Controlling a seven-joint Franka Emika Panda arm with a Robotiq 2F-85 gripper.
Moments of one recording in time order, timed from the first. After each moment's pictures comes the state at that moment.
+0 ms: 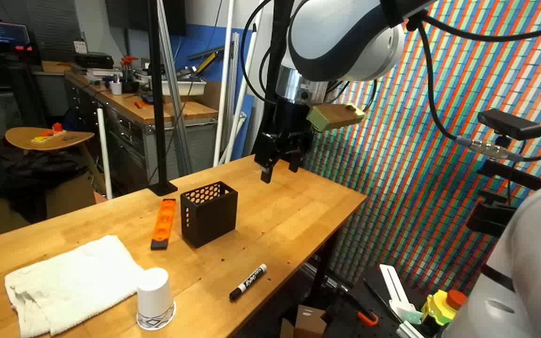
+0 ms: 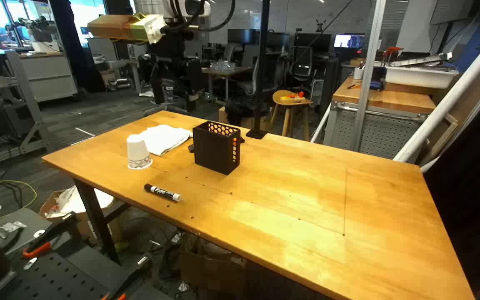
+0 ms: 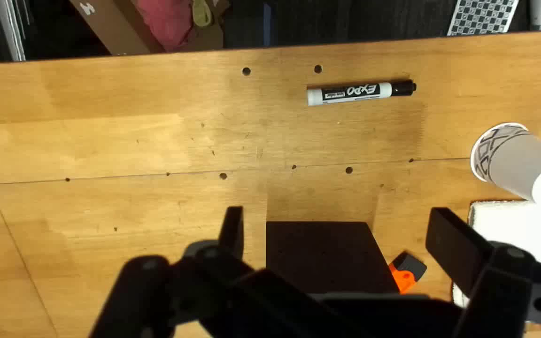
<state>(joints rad) -0.04 -0.45 -0.04 -2.63 -0.04 2.27 -0.04</state>
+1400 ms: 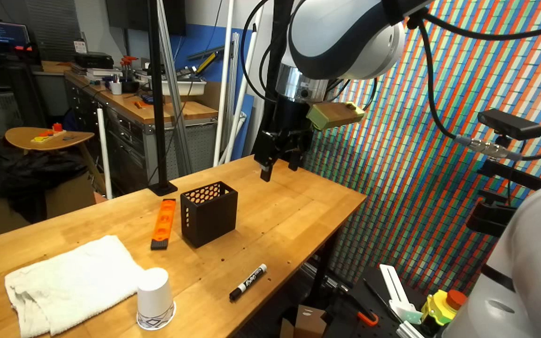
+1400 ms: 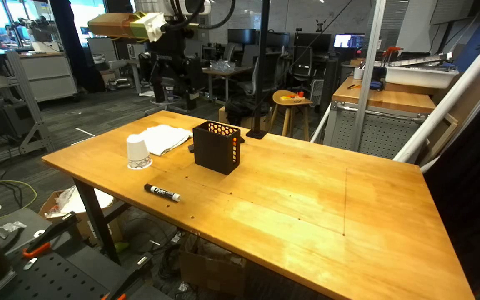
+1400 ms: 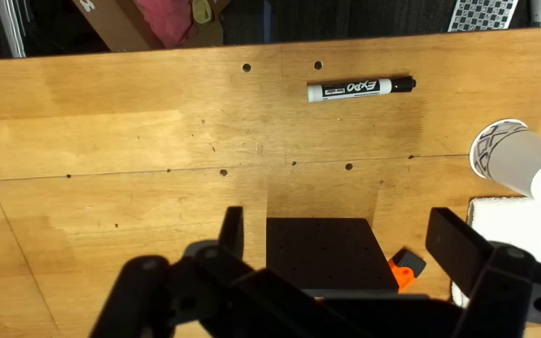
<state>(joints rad) -0.04 -0.45 -0.04 -2.63 -0.04 2.27 -0.04</state>
